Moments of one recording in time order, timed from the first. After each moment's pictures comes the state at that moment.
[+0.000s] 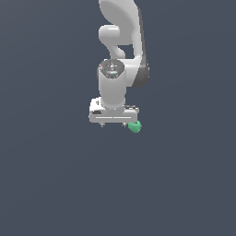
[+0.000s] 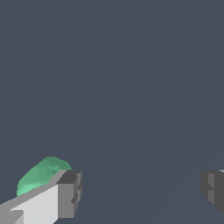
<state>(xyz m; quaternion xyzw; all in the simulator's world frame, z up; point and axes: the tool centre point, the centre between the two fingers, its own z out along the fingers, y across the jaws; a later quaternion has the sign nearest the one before) -0.020 -0.021 0.150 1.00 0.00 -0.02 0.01</state>
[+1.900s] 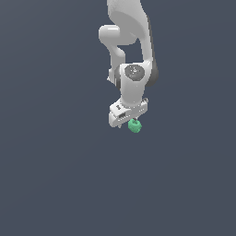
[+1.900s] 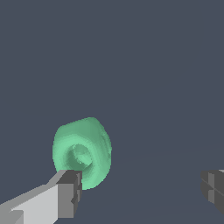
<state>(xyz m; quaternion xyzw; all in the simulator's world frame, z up) -0.065 0.050 0.110 0.97 0.26 -0.01 0.00</state>
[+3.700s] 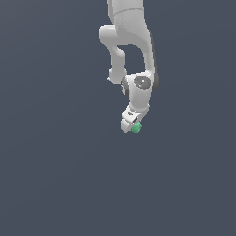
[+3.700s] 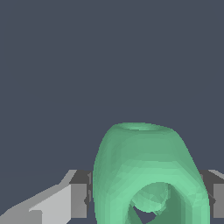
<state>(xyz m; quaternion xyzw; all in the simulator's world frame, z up) -0.093 0.096 0.049 0.92 0.39 0.00 0.00</state>
